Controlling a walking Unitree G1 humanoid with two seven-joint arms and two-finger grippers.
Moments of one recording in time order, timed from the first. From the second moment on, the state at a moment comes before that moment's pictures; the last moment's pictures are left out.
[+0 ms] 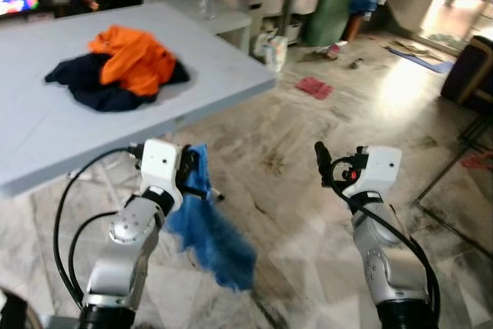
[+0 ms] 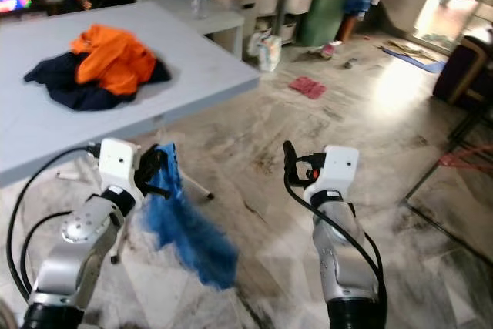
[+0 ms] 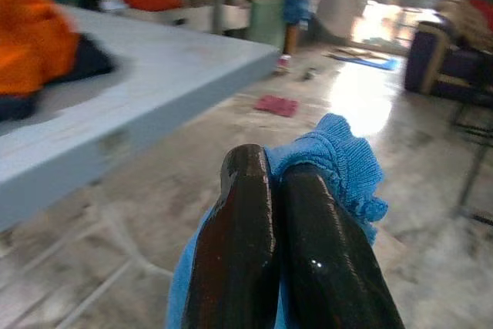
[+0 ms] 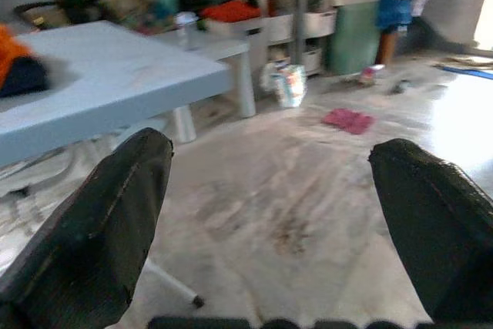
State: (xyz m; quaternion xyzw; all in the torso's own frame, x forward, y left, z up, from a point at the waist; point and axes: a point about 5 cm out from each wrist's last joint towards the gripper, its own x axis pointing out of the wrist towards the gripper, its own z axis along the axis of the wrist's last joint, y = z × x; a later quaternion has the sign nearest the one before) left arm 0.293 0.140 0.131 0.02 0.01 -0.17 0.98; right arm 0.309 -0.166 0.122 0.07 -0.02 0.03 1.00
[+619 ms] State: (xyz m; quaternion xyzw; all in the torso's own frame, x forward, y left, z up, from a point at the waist) left arm 0.295 0.138 0.132 0.02 0.01 -0.18 0.98; right arm 0.309 -0.166 0.117 0.07 -0.01 0.02 1.00
